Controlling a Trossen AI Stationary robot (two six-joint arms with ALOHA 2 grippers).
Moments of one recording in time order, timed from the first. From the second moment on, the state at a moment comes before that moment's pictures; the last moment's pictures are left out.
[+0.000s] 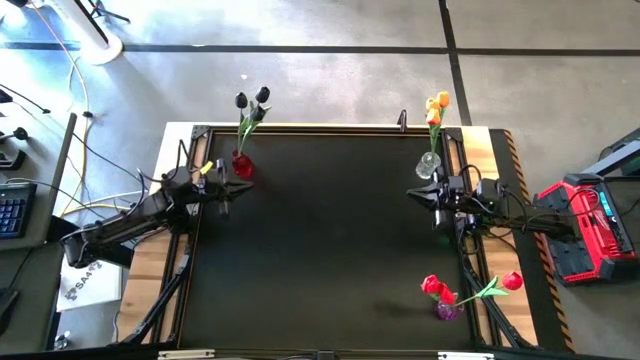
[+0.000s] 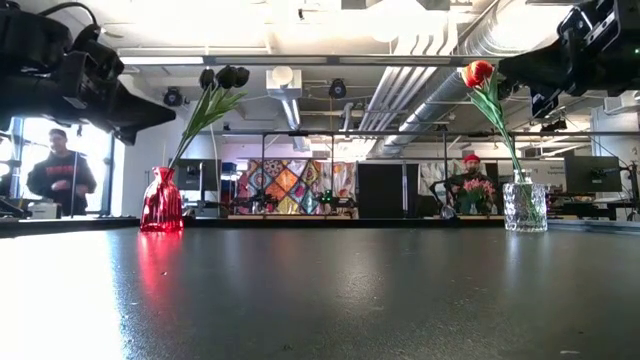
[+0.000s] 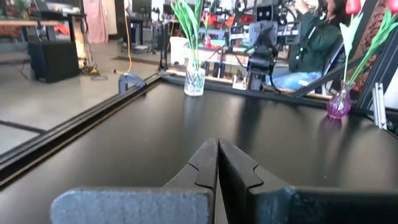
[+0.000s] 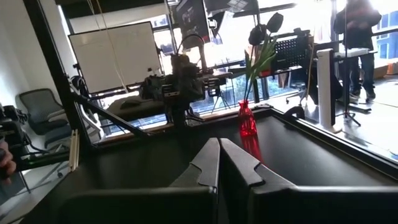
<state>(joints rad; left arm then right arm) 0.53 0.14 0.01 0.06 0.31 -0.06 -0.13 0.00 0.08 0.01 0.00 0.17</state>
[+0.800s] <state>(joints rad) 0.46 0.09 0.01 0.06 0.31 -0.10 -0.11 0.00 0.01 0.13 -0.09 0.22</state>
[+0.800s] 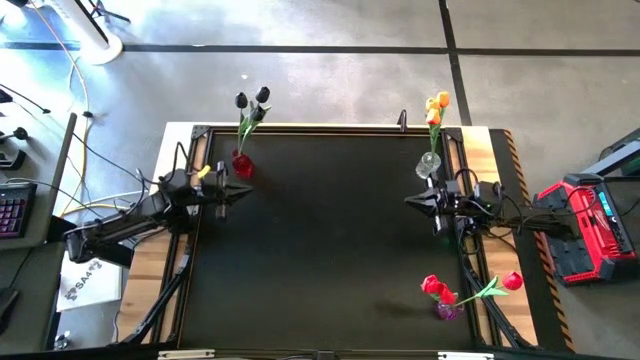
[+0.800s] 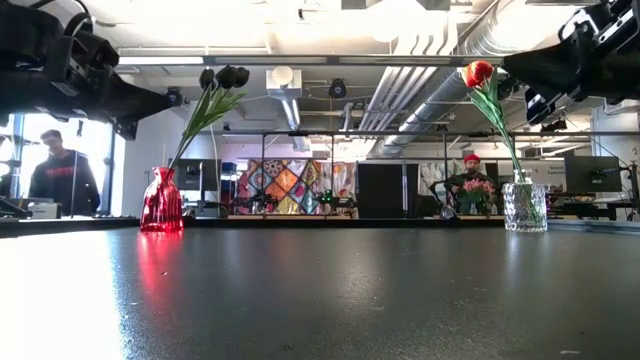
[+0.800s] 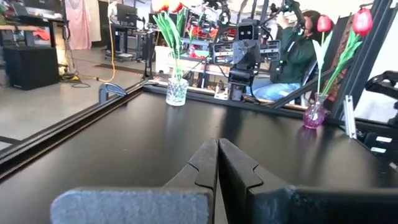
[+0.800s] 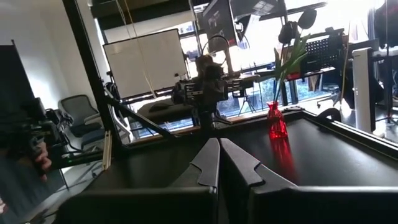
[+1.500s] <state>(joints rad) 0.28 0.01 0.04 -0.04 0.11 -0.03 -0.11 0.00 0.01 0.18 -0.22 0.29</state>
